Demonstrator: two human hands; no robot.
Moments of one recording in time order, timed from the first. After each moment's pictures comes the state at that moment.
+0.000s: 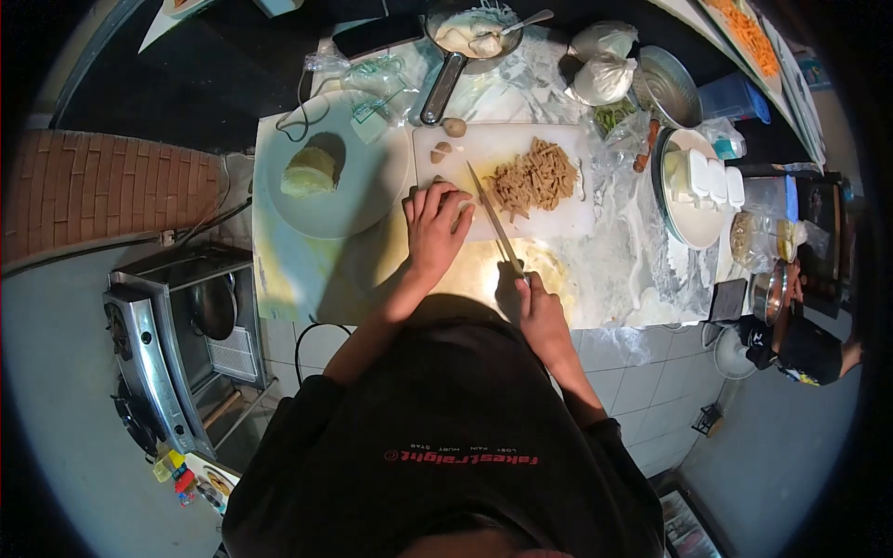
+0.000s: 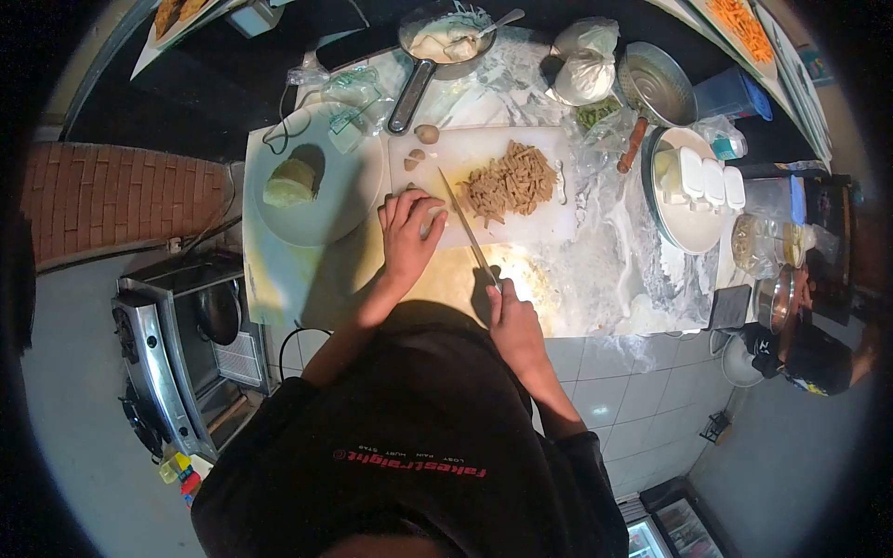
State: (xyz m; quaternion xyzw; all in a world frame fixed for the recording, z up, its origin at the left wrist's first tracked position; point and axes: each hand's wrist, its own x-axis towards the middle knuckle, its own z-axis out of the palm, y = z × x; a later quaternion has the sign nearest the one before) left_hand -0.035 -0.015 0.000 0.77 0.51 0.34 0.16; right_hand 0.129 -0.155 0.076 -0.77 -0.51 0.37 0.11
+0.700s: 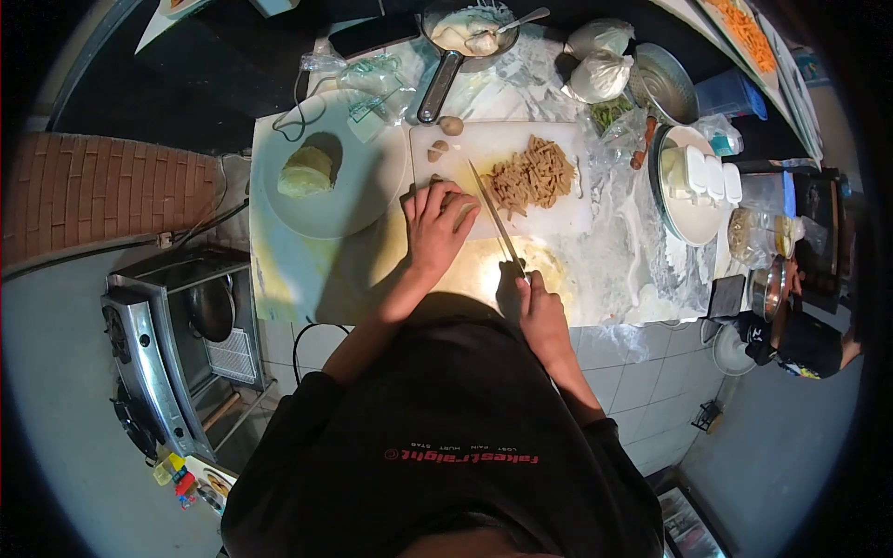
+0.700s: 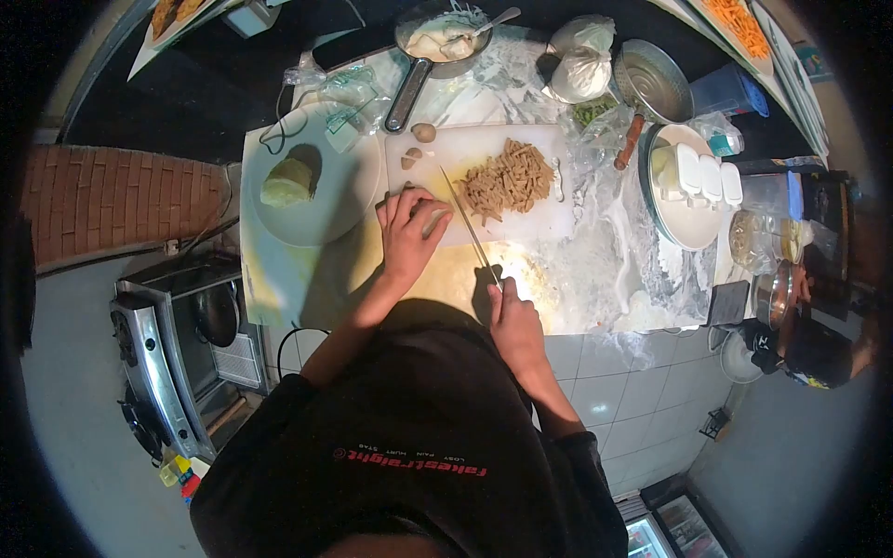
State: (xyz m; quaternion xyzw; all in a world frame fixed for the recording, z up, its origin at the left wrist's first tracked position) left_hand -0.032 -0.016 0.005 0.79 0.49 0.35 0.15; right_hand 0.129 -0.159 0.073 -0.79 -0.49 0.35 0.10
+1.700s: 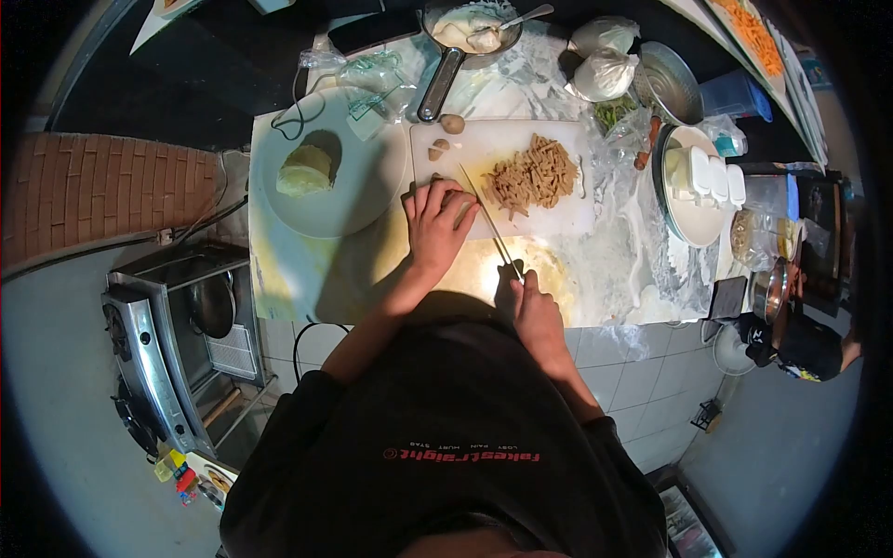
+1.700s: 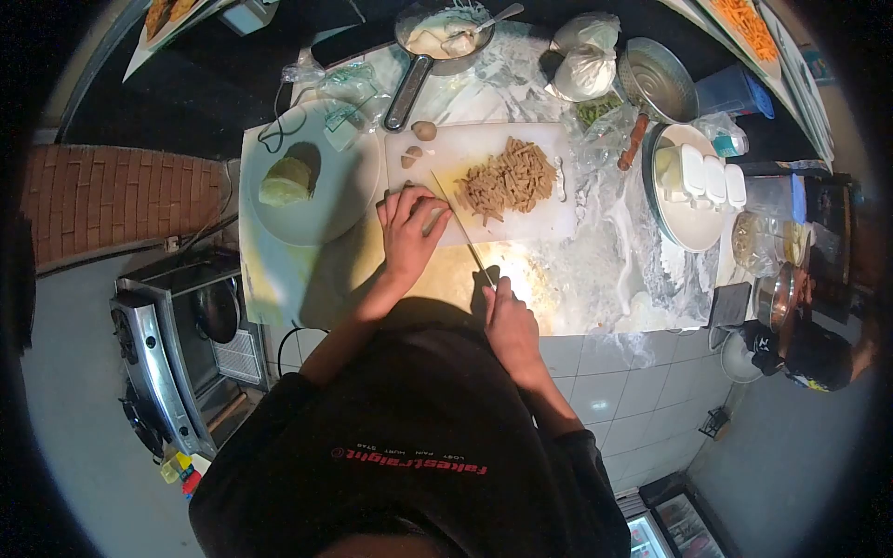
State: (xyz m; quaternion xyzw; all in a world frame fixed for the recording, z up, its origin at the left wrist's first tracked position) left_hand -0.029 -0.014 0.001 0.78 0.50 0.35 0.15; right_hand 0.121 -0.155 0.070 -0.79 -0.52 0.33 0.04
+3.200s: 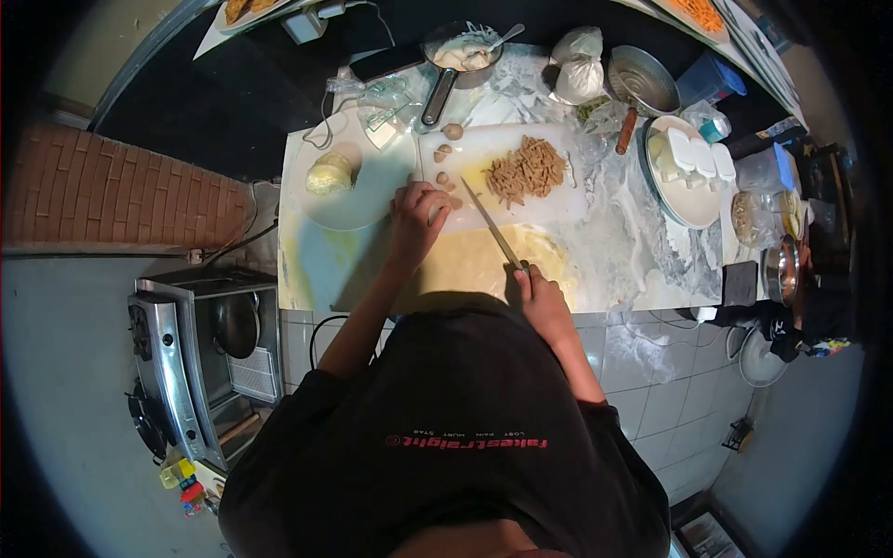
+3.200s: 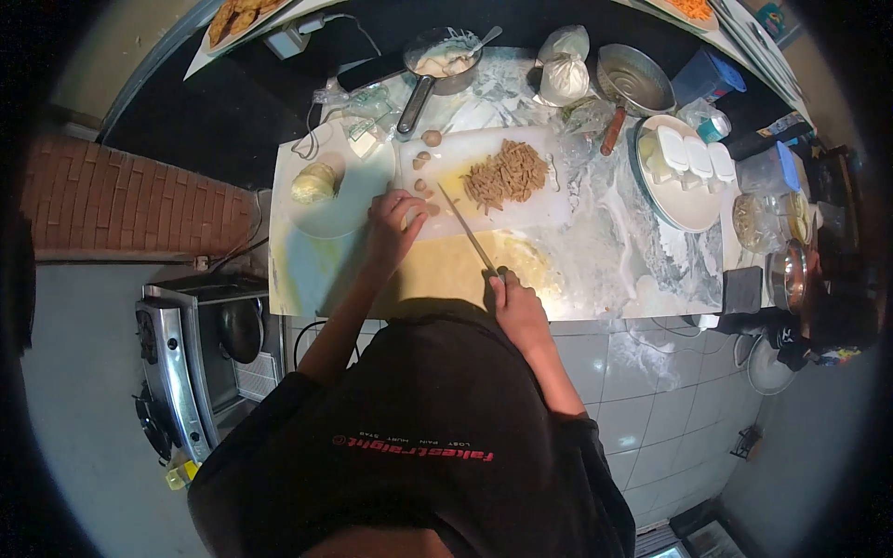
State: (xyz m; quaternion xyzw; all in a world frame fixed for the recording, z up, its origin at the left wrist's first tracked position) left_hand -0.080 -0.020 0.013 0.81 0.47 0.32 0.14; right_hand 0.134 -0.185 0.058 -0.75 -0.52 0.36 0.18
